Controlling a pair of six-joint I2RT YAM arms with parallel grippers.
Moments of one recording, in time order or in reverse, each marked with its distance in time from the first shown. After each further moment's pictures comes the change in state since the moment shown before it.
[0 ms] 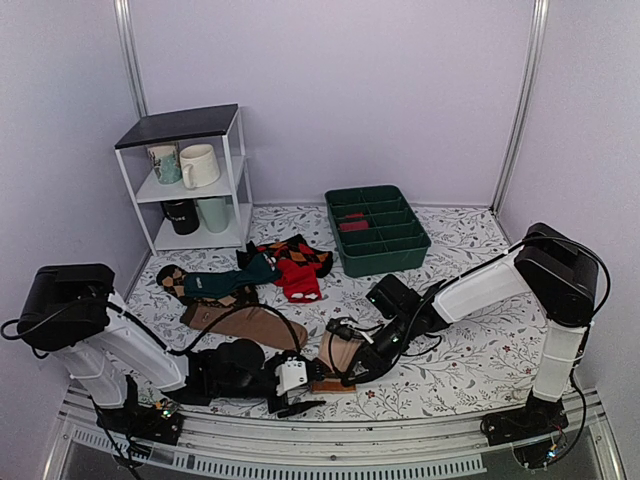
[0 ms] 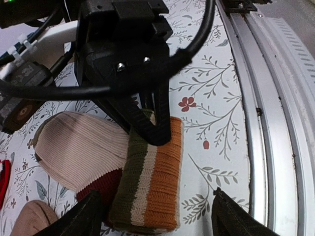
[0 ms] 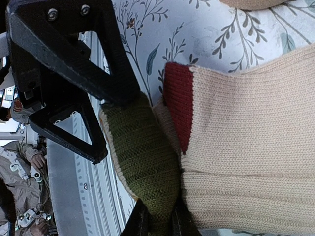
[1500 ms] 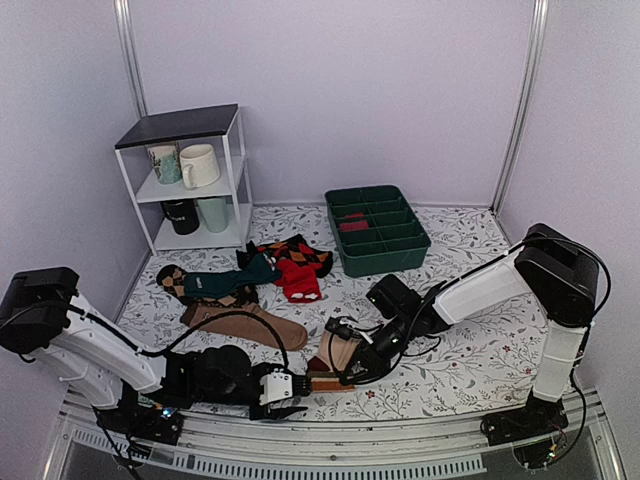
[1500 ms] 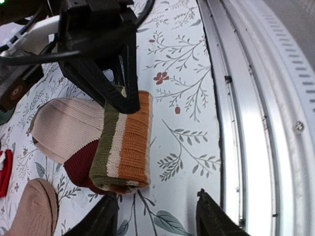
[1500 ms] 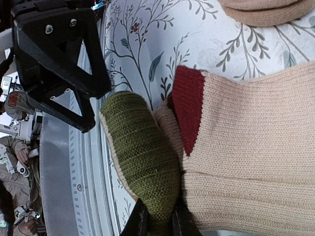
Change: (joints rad) left arm -0.055 -0.227 -0.067 -0.227 -0.009 0.034; right arm 0.005 -0.006 -0.016 0.056 0.020 -0.044
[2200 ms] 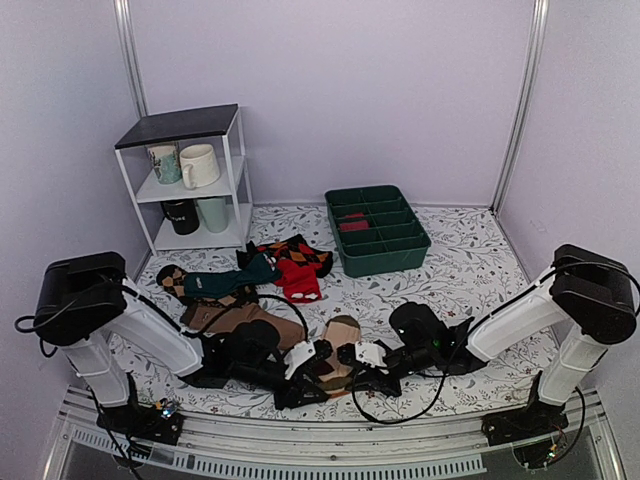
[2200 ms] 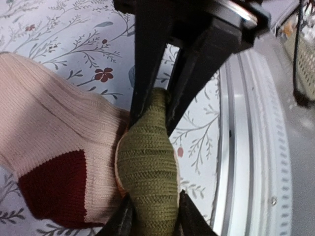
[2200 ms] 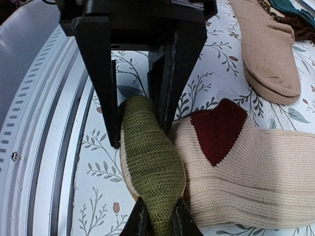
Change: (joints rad) left arm 0.177 0.314 0.188 0.061 0.382 -0.441; right arm 0.152 -0.202 -0.345 0.501 0.366 -0.346
